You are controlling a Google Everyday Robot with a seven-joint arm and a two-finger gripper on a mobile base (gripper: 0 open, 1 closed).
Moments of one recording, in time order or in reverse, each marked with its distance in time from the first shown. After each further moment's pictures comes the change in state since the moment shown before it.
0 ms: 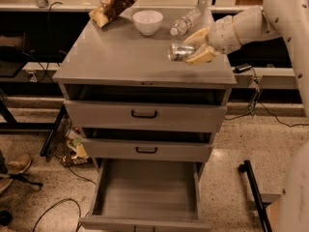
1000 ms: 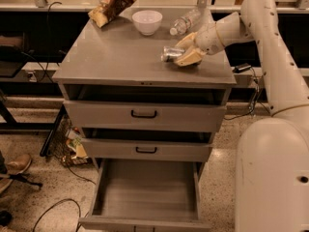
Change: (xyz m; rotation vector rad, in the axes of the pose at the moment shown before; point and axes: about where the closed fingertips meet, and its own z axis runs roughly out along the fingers) arm 0.038 -0.034 0.054 -0.016 0.007 0.130
